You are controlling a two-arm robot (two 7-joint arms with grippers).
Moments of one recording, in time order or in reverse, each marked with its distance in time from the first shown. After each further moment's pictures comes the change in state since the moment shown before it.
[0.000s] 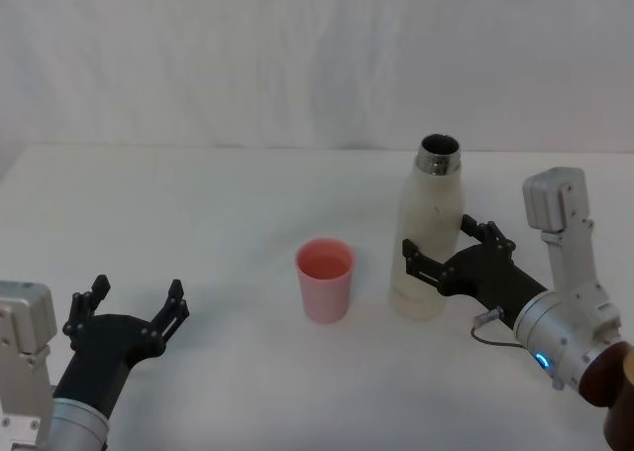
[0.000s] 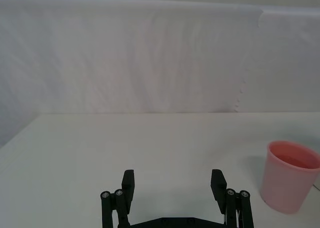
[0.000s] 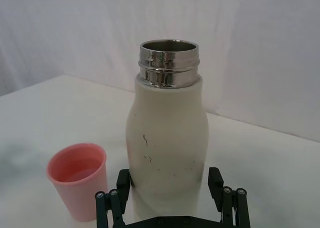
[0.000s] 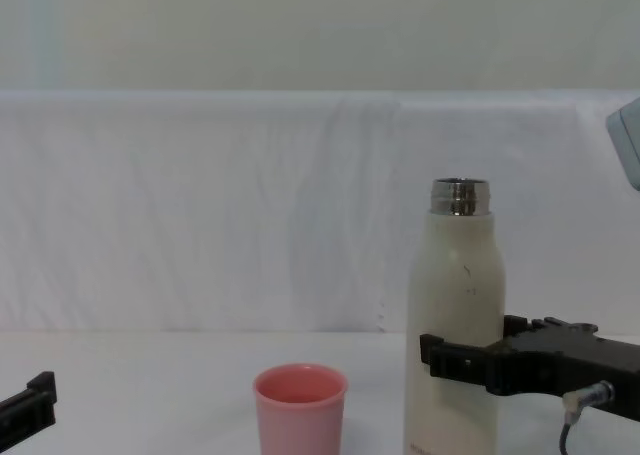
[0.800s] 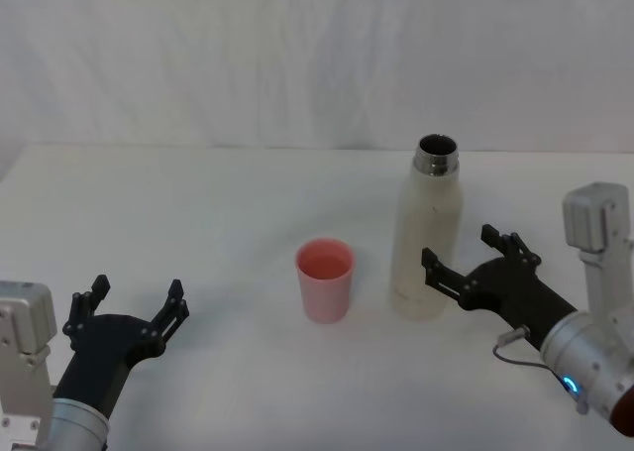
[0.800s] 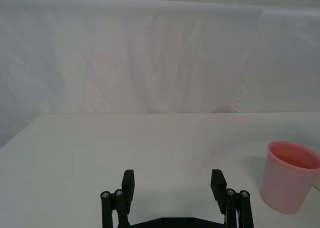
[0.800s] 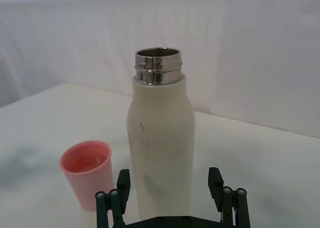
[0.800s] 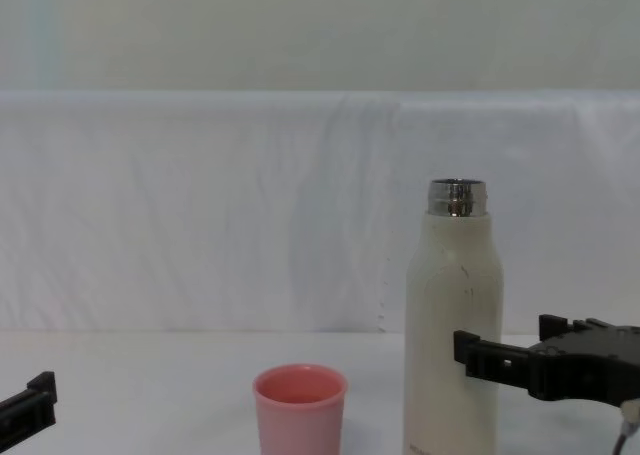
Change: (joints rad) left arm 0.000 0.000 0.000 0.000 0.000 0.000 0.000; right arm -0.099 0.035 0.035 -0.110 0.048 -0.009 -0.010
